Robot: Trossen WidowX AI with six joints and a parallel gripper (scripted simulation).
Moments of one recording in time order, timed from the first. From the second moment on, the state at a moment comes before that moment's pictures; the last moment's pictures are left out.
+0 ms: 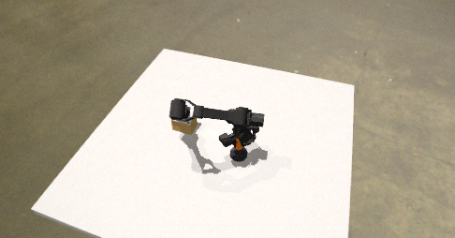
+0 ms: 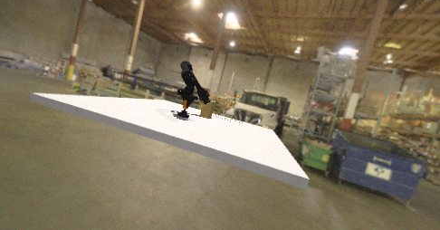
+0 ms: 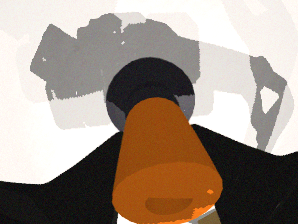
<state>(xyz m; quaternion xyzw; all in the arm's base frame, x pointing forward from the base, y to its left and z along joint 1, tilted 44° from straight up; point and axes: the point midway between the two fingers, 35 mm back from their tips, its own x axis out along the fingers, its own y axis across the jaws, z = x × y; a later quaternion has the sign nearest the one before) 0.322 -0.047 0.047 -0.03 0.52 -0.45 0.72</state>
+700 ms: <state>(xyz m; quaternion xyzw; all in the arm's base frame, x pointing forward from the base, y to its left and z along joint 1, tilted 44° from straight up) 0.323 -0.048 0.045 0.04 0.47 -0.50 0.72</state>
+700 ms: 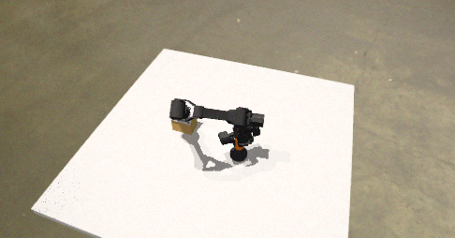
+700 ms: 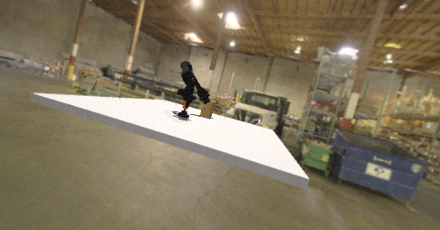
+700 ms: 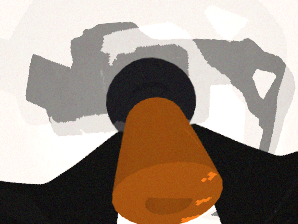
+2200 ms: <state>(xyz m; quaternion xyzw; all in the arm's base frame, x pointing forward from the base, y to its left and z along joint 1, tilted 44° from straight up) 0.323 -0.048 0.045 0.12 0.42 -0.55 0.71</state>
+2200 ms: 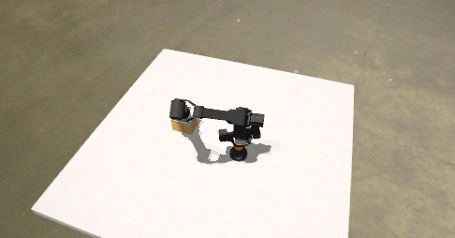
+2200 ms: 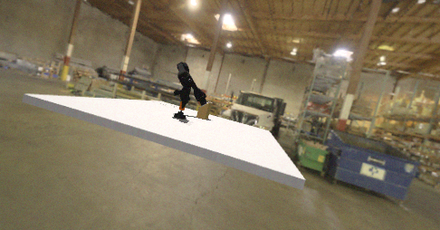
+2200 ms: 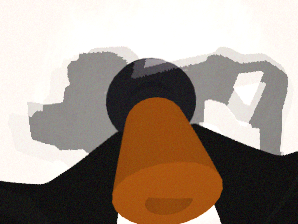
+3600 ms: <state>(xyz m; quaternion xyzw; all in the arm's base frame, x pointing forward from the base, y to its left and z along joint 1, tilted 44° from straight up) 0.322 -0.046 0.047 0.20 0.35 -0.60 0.69</state>
